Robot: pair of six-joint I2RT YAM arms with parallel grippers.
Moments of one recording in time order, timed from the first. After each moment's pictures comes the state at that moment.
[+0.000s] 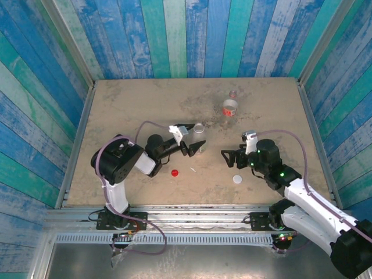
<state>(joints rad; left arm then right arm) -0.57 1.87 0.49 1.49 0.51 -0.04 0.49 0.82 0.41 -0.11 -0.17 0.31</state>
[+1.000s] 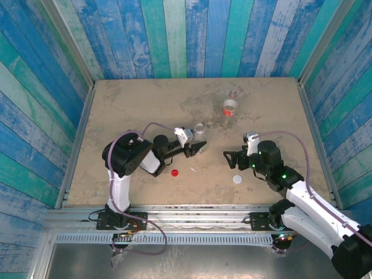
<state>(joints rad) -0.59 2.01 0.56 1.49 0.54 0.00 0.51 0.78 0.41 -0.19 -0.11 0.30</state>
